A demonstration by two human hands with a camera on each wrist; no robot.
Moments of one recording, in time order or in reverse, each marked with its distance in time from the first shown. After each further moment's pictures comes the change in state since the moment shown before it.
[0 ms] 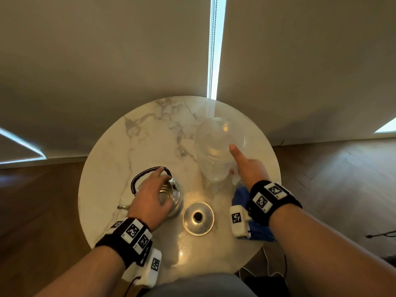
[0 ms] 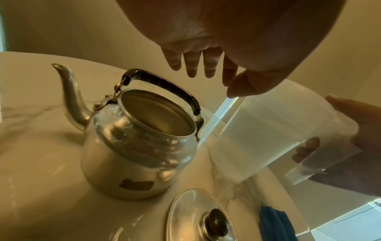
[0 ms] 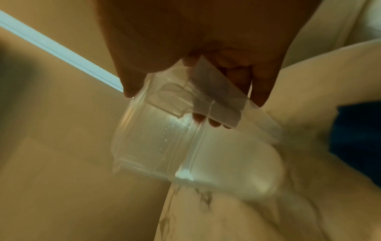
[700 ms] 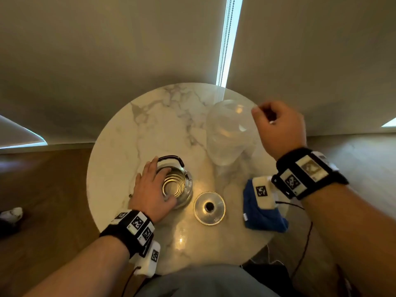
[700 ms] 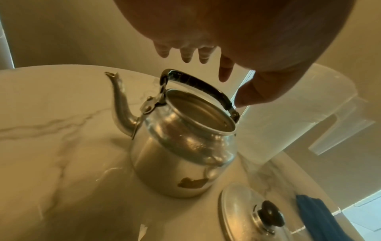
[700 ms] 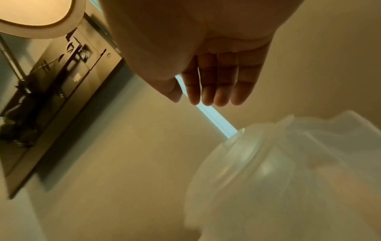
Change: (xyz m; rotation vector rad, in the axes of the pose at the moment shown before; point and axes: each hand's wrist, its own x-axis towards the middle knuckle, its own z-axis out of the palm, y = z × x) left_hand 0.000 -0.050 -0.001 0.265 -0.024 -0.032; right_hand -0.026 -0.082 -0.017 -0.265 0.311 -0.619
